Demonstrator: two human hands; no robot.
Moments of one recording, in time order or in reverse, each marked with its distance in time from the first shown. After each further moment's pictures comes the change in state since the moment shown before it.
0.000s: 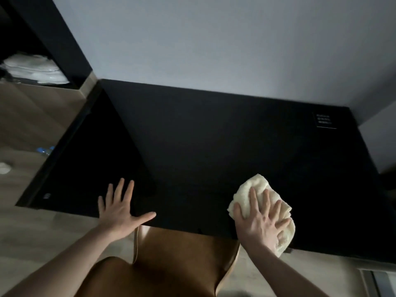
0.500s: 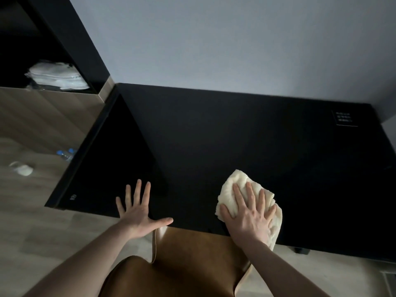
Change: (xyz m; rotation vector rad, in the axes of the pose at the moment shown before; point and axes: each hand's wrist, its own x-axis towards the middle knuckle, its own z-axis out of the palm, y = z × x) left_hand 0.001 -0.017 -0.006 -0.057 -0.206 -0.005; right_hand -0.022 -0.061 0.022 -0.047 -0.046 -0.296
